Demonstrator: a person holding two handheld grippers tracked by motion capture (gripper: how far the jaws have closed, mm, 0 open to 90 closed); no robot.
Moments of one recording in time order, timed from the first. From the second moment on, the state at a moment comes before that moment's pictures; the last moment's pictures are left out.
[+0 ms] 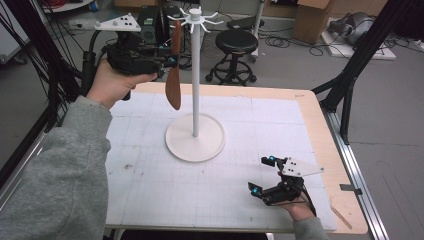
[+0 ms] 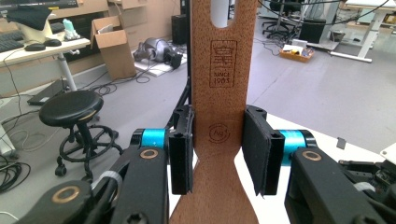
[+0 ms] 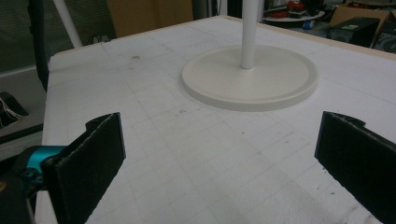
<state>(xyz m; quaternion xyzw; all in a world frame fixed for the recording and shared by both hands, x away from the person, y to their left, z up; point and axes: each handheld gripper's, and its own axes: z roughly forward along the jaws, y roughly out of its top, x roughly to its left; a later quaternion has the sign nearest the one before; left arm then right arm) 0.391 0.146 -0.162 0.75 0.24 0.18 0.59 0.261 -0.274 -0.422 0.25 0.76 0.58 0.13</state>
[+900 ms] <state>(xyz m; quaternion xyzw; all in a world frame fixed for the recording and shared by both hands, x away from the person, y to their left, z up) 0.376 0.171 -0.197 0.74 0.24 0.19 0.60 0.259 -0.277 -0.421 0.26 0.76 0.58 0.14</state>
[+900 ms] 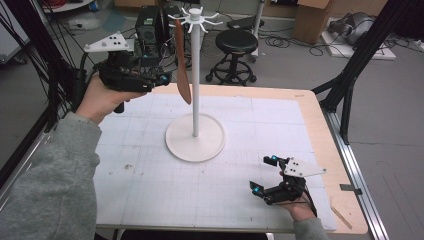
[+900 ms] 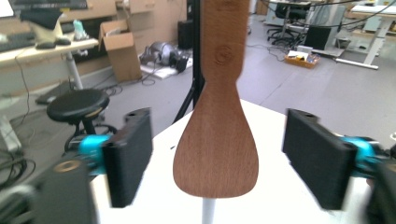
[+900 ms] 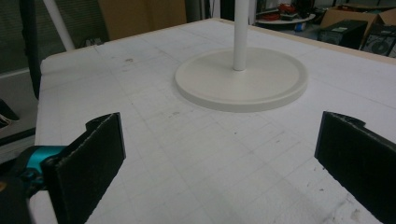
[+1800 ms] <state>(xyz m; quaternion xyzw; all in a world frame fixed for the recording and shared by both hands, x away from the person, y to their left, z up) 0.324 0.207 -0.253 0.73 0.20 0.19 0.62 0.257 -0.277 -0.418 0.26 0.76 0.58 0.16</state>
